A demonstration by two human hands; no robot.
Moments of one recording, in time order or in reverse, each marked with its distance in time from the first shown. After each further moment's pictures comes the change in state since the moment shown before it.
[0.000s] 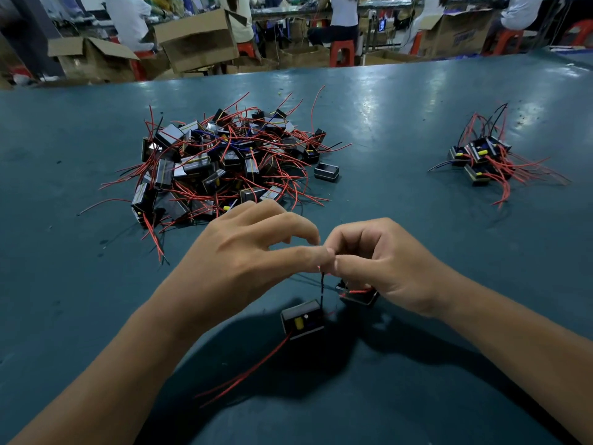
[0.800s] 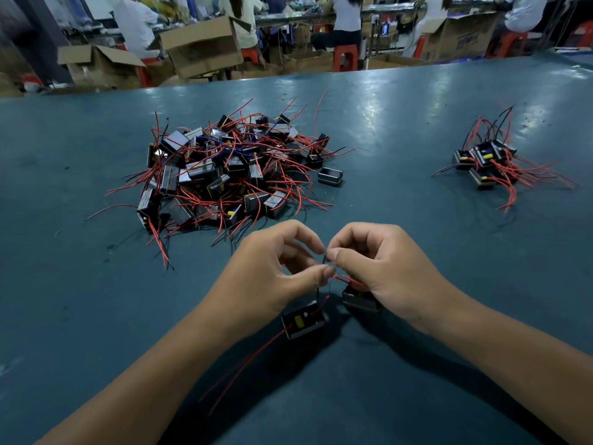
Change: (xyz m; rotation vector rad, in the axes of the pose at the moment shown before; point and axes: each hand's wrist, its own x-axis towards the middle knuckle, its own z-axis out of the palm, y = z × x) left_hand 0.004 0.021 0.026 -0.807 -0.037 -0.809; right_hand 0.004 0.008 0.010 -0.082 0.322 0.034
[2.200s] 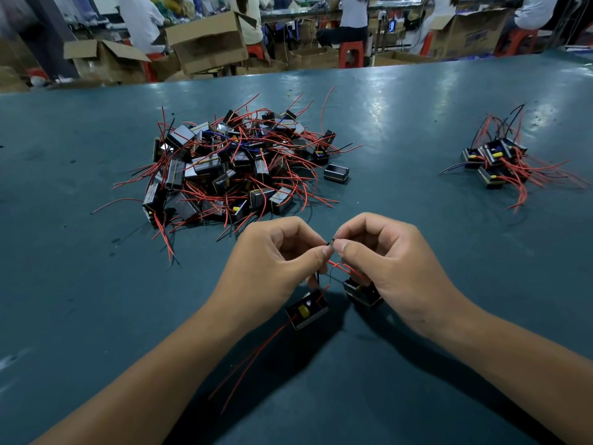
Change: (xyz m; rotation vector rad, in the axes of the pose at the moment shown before) left_hand 0.002 0.000 0.005 -0.213 0.103 -0.029; right_hand -0.003 0.004 0.006 0.148 0.073 -0.086
